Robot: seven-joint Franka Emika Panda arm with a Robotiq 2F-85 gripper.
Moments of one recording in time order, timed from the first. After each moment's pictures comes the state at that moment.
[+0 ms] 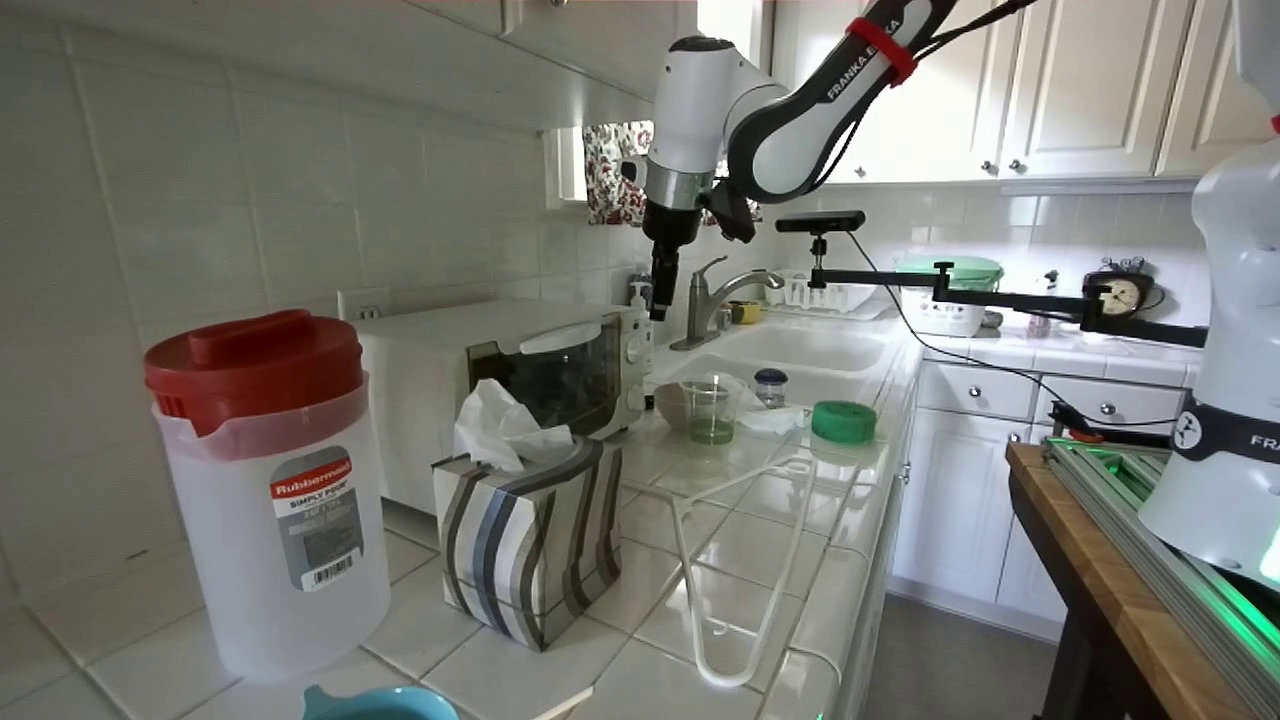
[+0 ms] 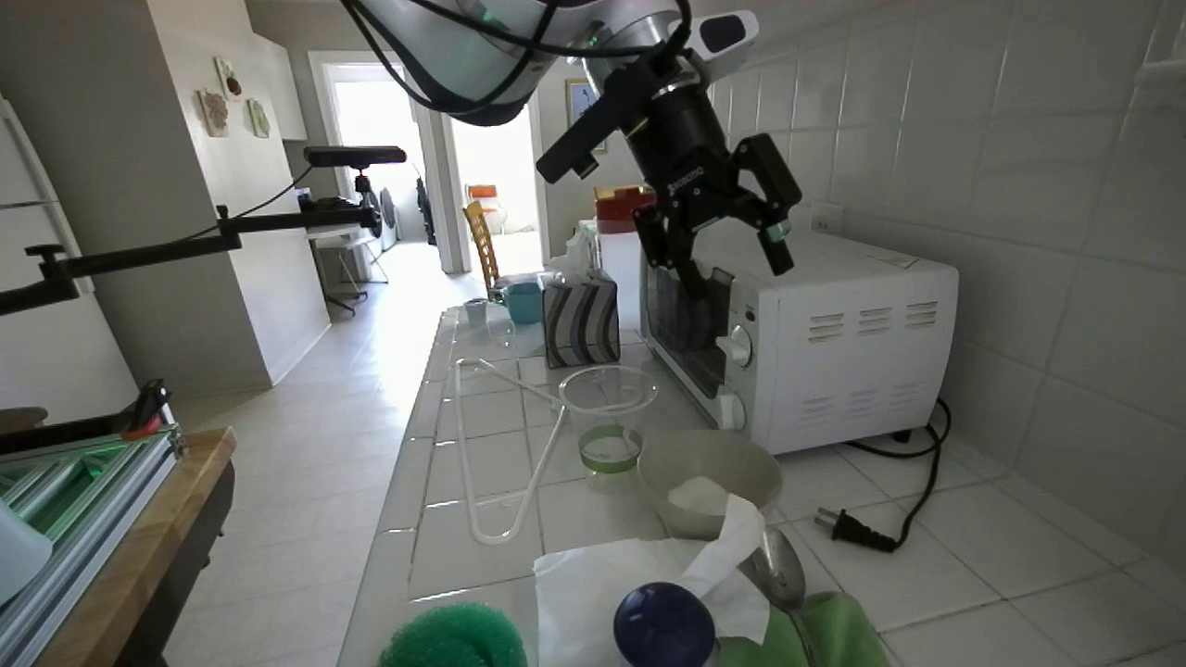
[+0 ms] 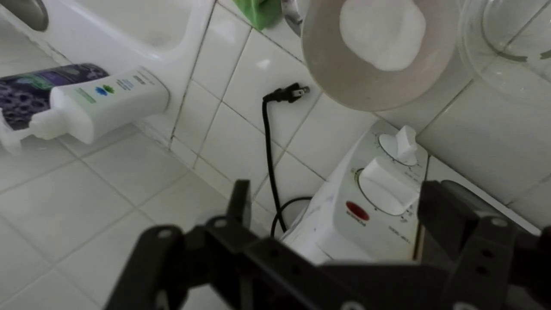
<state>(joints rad) 0.01 0.26 -0.15 -2.06 -0.63 2.59 0.01</state>
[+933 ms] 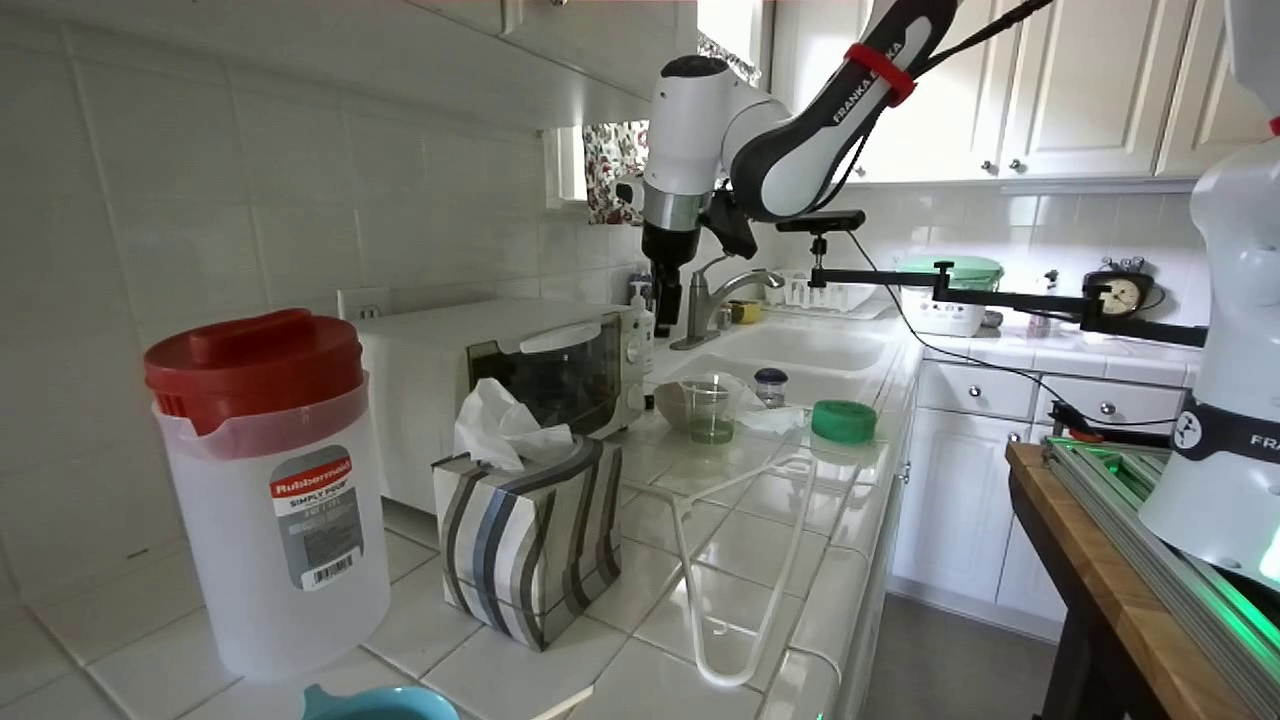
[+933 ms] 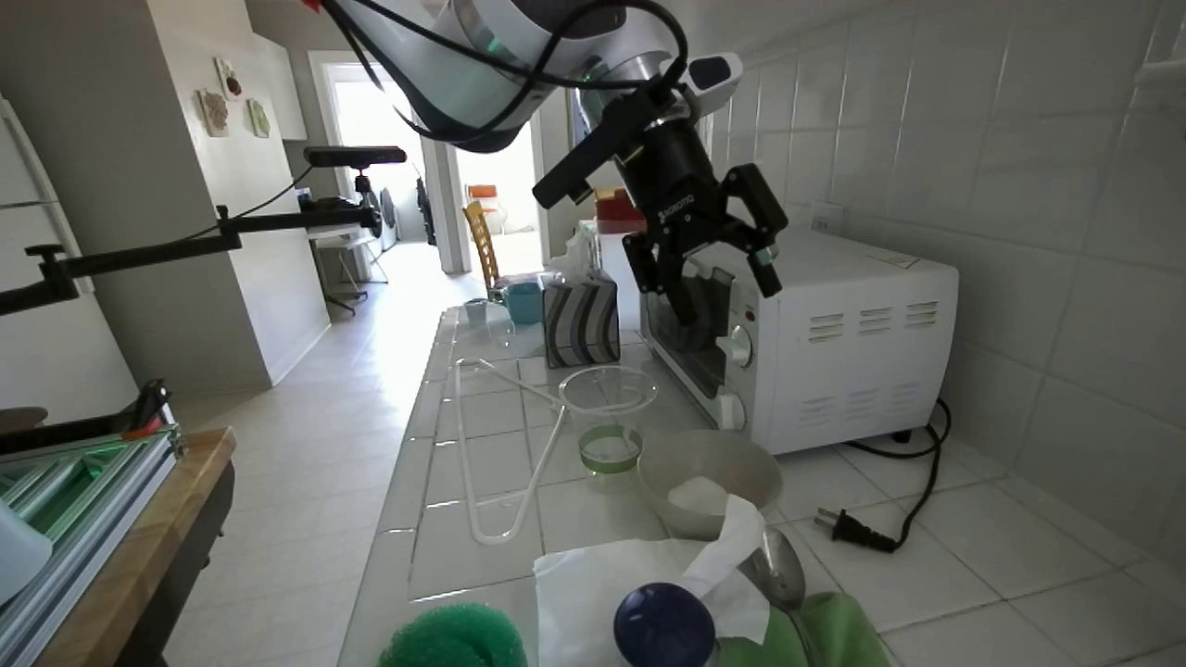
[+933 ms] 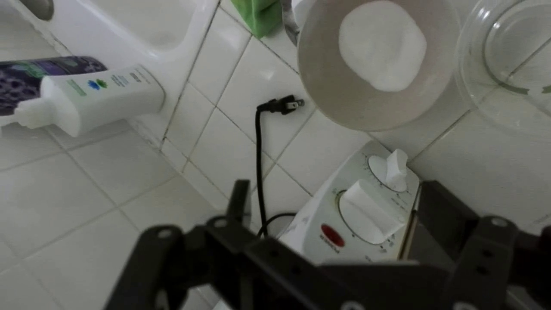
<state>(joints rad) 0.02 0.30 -0.14 -2.06 -0.74 2.57 0.05</state>
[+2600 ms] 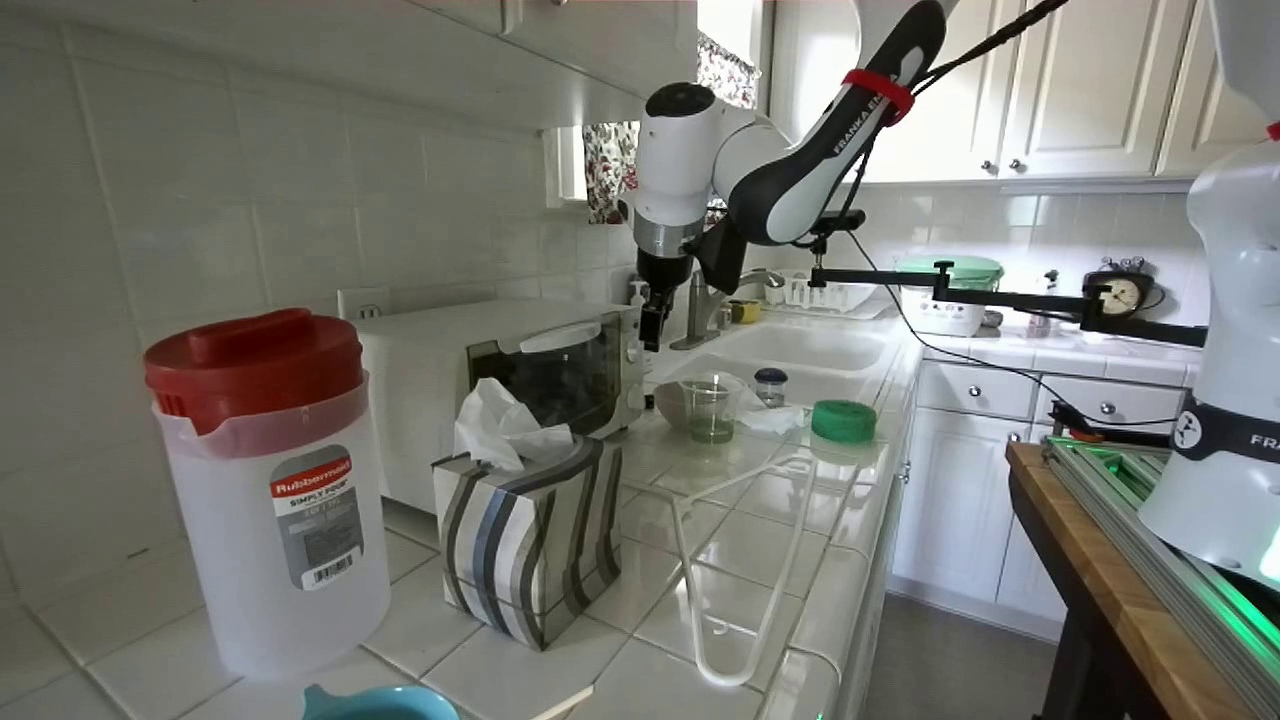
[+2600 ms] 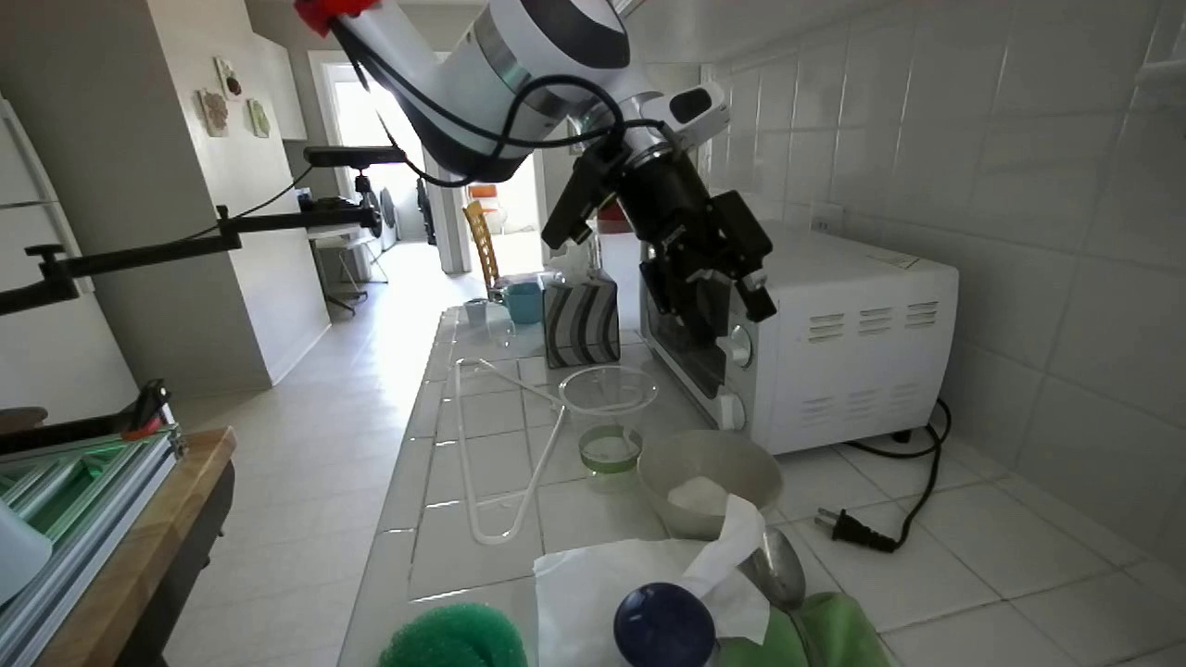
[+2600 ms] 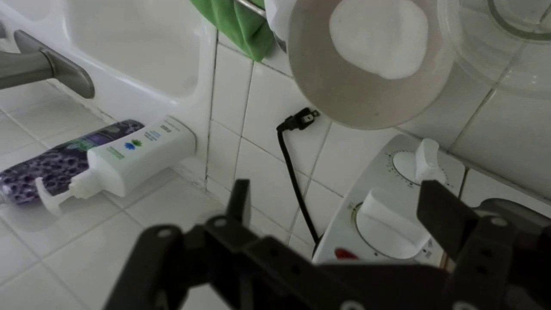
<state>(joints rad) 0.06 0.36 -0.15 -2.02 -0.92 2.51 0.53</state>
